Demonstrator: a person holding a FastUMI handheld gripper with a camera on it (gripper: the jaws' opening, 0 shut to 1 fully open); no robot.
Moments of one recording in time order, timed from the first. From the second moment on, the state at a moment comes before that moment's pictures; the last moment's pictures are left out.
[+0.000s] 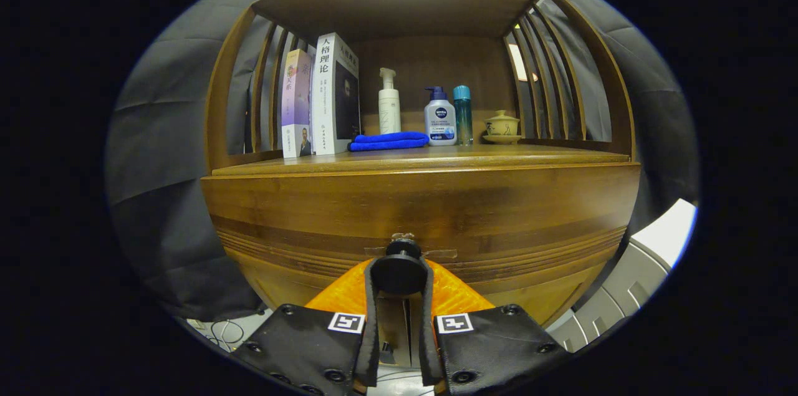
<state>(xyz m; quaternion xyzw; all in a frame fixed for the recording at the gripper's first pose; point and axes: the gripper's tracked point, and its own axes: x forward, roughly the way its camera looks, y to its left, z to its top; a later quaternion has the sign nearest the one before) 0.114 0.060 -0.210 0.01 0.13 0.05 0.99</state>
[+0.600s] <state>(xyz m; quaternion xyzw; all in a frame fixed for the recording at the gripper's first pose) 0.055 0.058 -0.206 0.01 0.14 0.06 0.99</state>
